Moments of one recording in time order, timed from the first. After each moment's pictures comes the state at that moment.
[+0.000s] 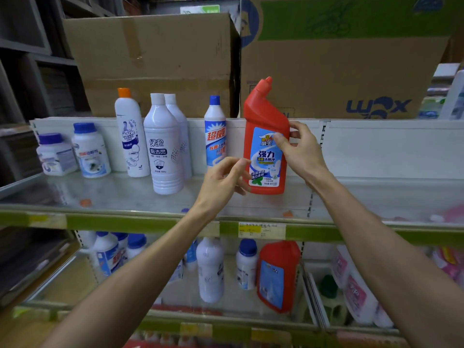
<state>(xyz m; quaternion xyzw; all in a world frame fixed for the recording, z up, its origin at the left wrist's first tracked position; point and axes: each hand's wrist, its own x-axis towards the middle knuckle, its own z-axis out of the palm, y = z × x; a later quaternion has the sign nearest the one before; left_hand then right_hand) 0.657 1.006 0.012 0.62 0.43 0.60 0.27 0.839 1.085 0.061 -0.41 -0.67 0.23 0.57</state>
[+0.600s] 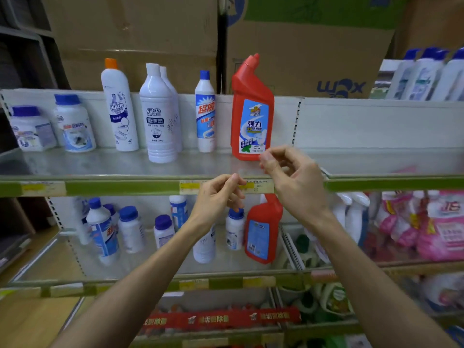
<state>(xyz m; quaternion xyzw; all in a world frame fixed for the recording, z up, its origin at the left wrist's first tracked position) 0.650 0.928 -0.071 0.61 0.38 0.58 0.38 0.823 0.886 -0.005 -0.36 -0.70 0.14 0.60</state>
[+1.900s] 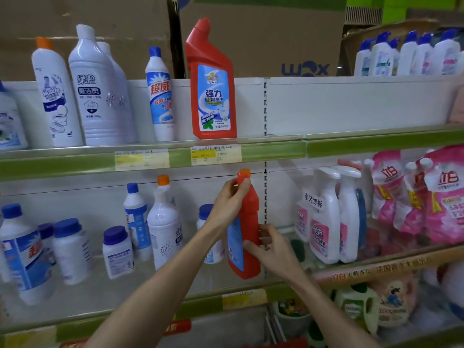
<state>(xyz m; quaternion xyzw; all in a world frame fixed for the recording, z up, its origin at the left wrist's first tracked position) 0.742 1.038 -0.196 0.63 0.43 0.53 0.37 0.888 1.021 -0.305 -0.50 -0.66 0.29 0.48</state>
